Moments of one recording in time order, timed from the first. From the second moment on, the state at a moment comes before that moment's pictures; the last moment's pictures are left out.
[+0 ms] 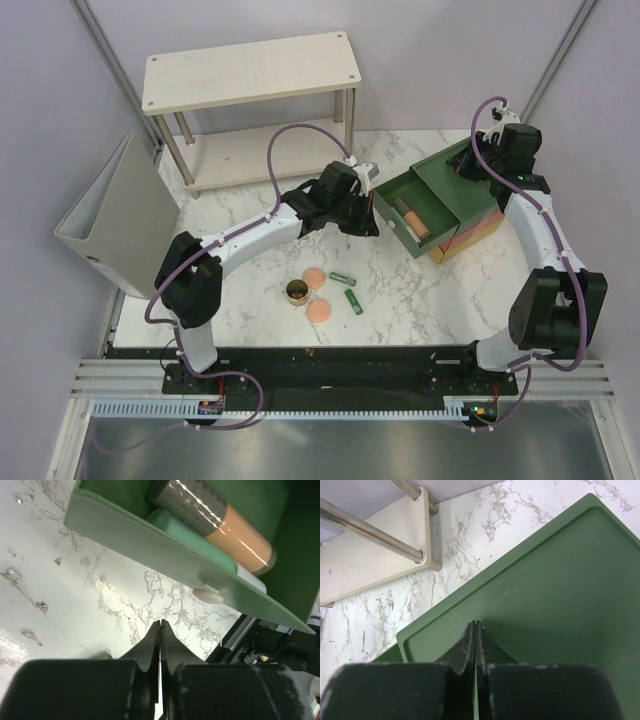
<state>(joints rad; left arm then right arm) -0.79 1.82 1.49 -0.35 0.28 -0.47 -0.10 1.53 1.28 -0.24 -0.34 0.35</state>
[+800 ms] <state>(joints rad) -0.80 2.19 1.91 -0.22 0.42 -0.64 -0.10 1.52 1.28 -0.24 -0.34 0.35</state>
